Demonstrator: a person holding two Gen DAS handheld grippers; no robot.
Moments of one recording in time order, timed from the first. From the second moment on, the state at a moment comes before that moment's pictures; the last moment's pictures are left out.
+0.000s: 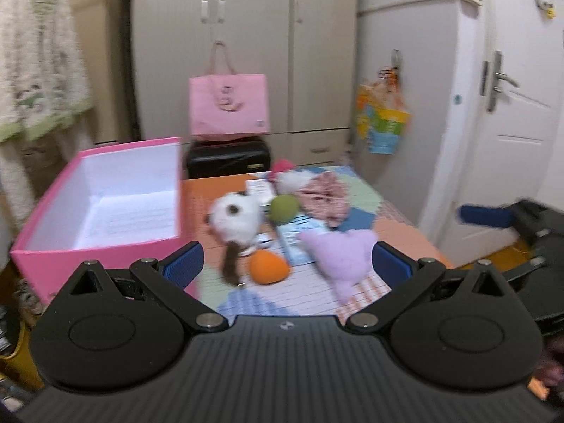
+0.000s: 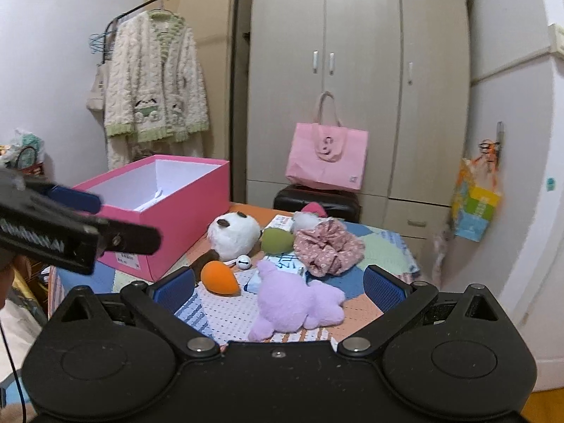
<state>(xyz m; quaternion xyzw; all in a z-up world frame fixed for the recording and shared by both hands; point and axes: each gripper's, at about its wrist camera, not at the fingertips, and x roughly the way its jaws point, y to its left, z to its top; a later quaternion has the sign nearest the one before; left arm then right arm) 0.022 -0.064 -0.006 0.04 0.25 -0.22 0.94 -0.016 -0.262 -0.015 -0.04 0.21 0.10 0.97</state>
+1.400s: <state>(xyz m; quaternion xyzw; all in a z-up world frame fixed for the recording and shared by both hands) 0.120 -0.145 -0.101 0.02 0.32 -0.28 0.91 0.081 -0.282 -0.123 -0.01 0.26 0.11 0.96</state>
